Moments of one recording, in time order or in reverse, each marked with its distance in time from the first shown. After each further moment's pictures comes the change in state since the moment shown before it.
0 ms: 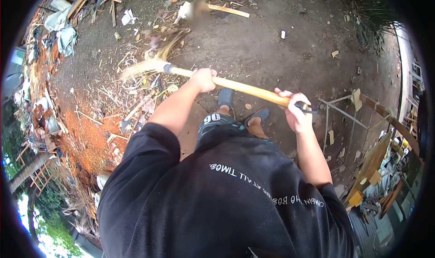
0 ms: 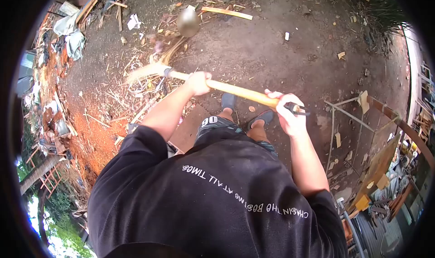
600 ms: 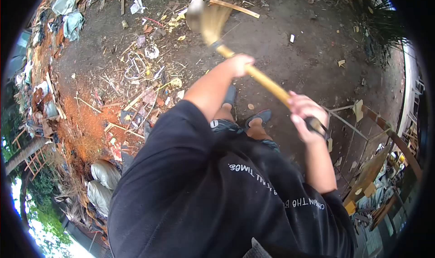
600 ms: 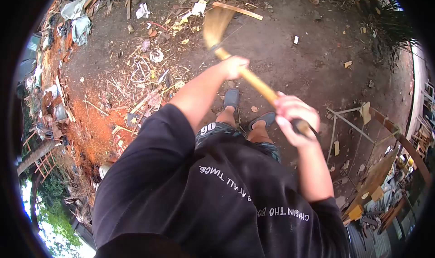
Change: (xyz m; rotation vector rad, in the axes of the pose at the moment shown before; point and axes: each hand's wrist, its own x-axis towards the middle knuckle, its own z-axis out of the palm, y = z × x) left_hand 0.119 0.024 0.052 -0.156 0.221 0.541; right_hand 0.020 -0.056 0.060 -0.662 -0.257 -0.320
